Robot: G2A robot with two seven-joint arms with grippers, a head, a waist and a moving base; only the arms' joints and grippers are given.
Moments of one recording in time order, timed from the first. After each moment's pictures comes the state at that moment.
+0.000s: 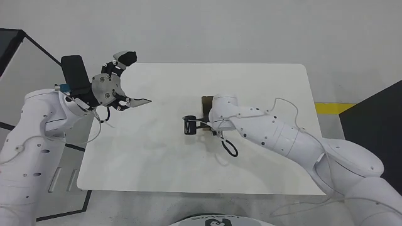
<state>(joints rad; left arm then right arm) 1.34 -0.83 -1.54 -1.80 1.07 -1.01 0.29 -0.61 -1.31 0.25 -1.31 -1.00 -0.50 1.20</state>
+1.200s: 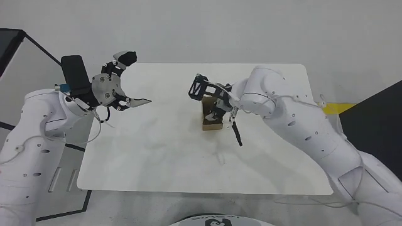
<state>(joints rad) 1.34 -0.83 -1.54 -1.80 1.07 -1.01 0.29 -0.77 -1.16 0.76 -1.69 -0.73 -0.26 1.29</state>
